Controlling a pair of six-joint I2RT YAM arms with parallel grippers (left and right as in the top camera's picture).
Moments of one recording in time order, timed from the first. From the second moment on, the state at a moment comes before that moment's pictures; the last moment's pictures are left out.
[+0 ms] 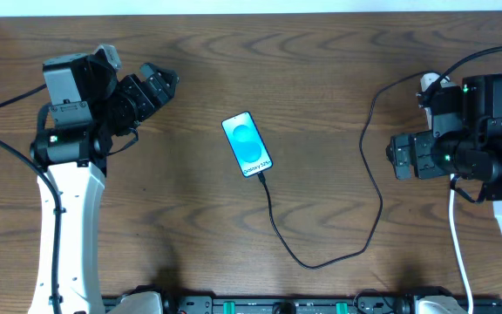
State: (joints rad) left arm 0.14 1.35 1.26 -0.65 0.49 -0.56; right arm 0.07 1.24 1.48 -1.33 -0.09 -0.07
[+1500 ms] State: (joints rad) left arm 0.14 1.35 1.26 -0.66 0.49 -0.56; right arm 0.07 0.40 0.64 -0.49 -0.05 -0.20
